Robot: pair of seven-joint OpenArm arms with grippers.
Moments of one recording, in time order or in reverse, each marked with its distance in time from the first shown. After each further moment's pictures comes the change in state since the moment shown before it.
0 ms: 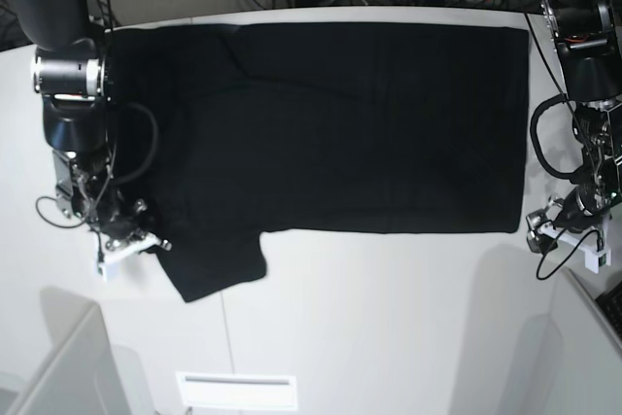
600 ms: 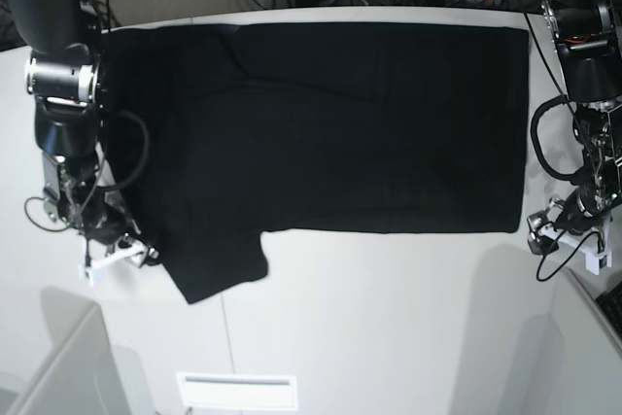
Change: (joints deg) left arm 0.1 0.0 0.0 0.8 0.2 0.1 -0.1; right arm 1.1 1.3 3.0 0.0 -0.1 0.3 -3.2
